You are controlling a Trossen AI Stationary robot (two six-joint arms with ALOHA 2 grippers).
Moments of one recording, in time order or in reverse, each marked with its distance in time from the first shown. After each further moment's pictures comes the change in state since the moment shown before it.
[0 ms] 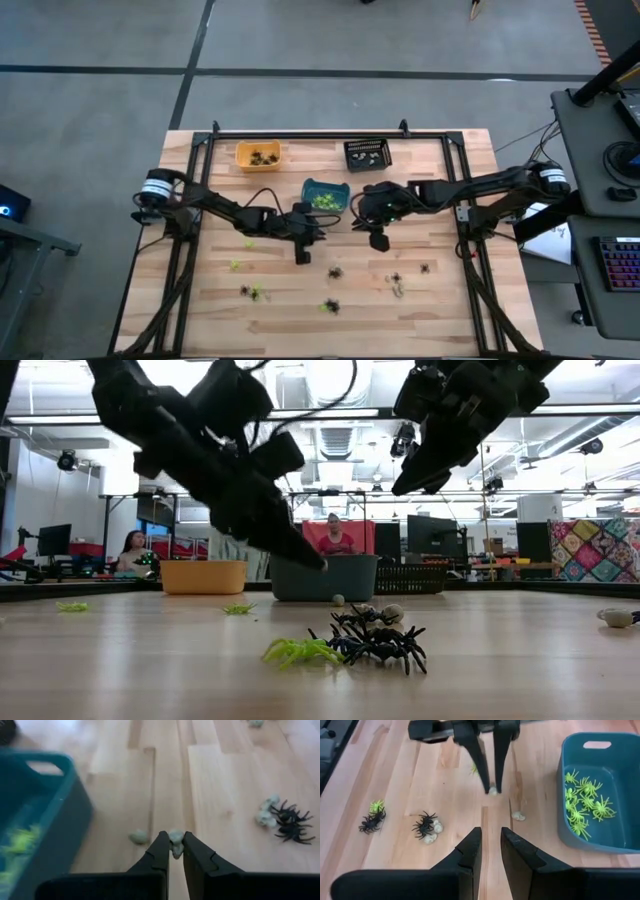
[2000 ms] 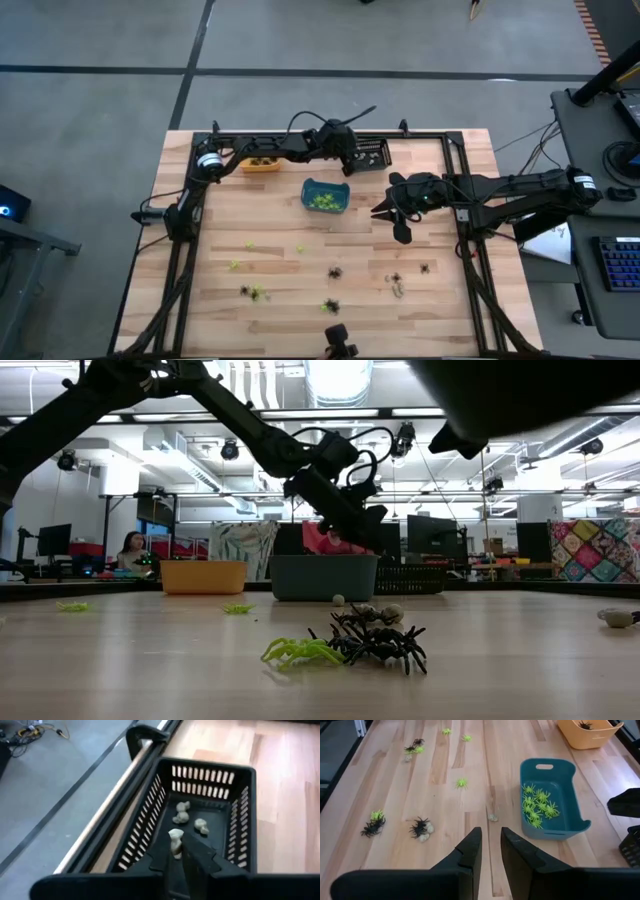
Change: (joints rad) left arm 0.535 0.456 0.862 -0.358 0.092 0.131; right arm -0.001 -0.330 -0.080 -0.131 0.108 -0.005
